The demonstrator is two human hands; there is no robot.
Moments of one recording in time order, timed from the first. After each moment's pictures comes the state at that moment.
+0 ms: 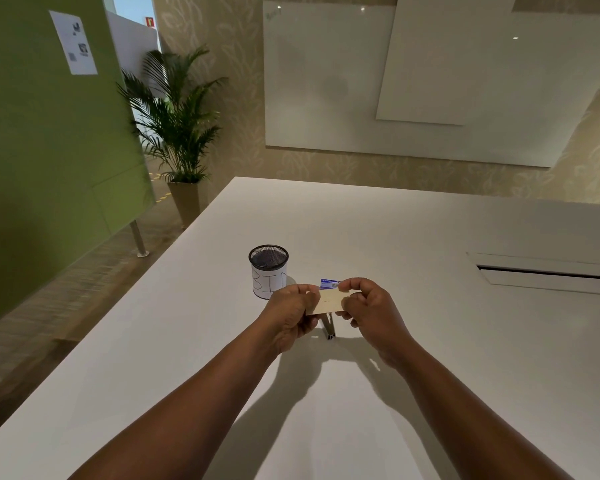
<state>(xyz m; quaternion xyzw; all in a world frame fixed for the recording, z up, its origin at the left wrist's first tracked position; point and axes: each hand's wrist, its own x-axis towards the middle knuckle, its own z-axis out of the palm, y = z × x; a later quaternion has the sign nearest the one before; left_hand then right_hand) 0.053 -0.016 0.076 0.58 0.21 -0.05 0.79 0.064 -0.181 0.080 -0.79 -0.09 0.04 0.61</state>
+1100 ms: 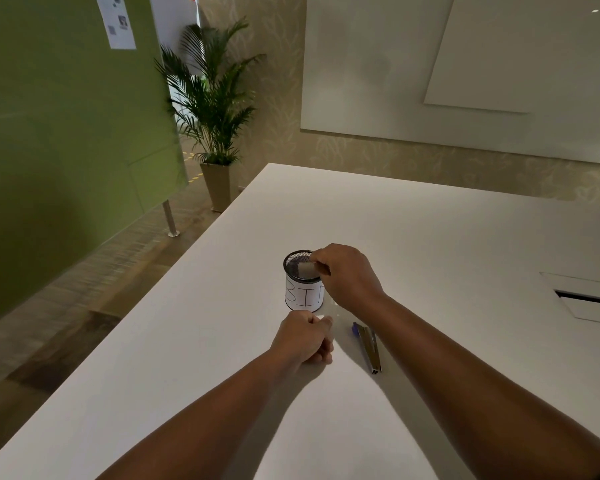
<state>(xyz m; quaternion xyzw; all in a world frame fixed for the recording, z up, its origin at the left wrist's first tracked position) 0.093 0.040 0.017 0.76 0.23 -0.05 0.61 0.182 -0.051 0.091 -0.91 -0.35 -0.10 0.20</state>
